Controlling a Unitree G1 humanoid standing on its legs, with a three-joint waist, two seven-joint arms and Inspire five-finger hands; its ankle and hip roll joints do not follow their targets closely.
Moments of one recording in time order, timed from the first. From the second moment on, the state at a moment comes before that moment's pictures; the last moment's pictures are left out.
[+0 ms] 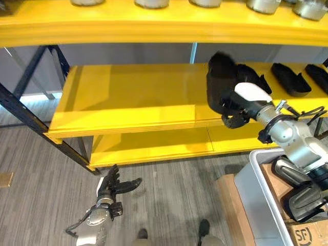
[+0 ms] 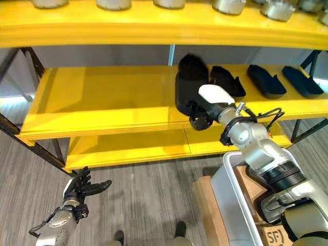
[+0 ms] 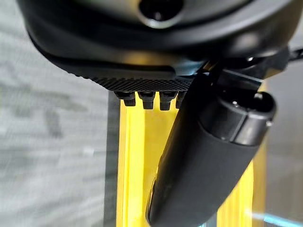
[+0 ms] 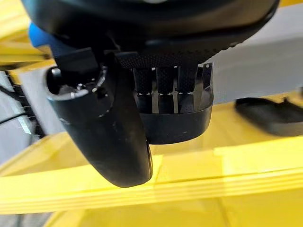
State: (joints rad) left arm 0.10 0.37 -0.09 0.31 -0.46 0.04 0.16; right arm -0.72 -0.99 0.51 0.17 -0.23 0.08 0.09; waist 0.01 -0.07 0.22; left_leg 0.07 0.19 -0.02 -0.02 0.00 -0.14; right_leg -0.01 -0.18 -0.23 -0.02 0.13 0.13
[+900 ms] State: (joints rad) left arm 0.12 0.41 -0.10 0.31 -0.47 0.06 0.15; right arm -0.81 -0.90 0.59 0.15 -0.19 0.05 0.06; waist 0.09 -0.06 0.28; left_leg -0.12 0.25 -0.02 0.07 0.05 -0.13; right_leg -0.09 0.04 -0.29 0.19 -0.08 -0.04
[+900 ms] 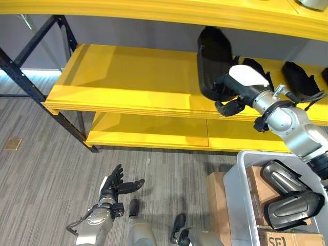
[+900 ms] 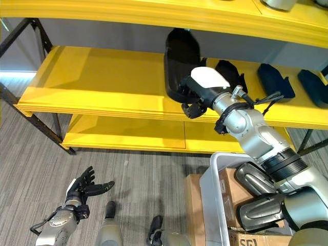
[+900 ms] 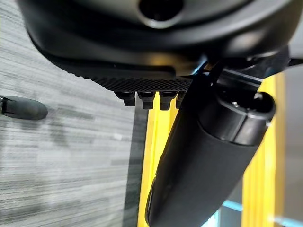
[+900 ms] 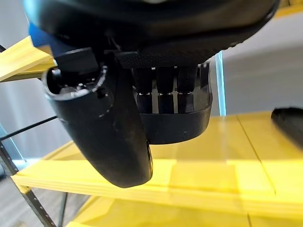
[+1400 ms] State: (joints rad) left arm 0.05 0.38 -0.07 0.30 -0.46 0.06 0.15; right arm -0.66 -0.96 0.47 0.12 -0.19 0.09 0.08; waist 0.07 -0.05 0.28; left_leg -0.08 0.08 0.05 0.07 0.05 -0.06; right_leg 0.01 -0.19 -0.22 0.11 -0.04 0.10
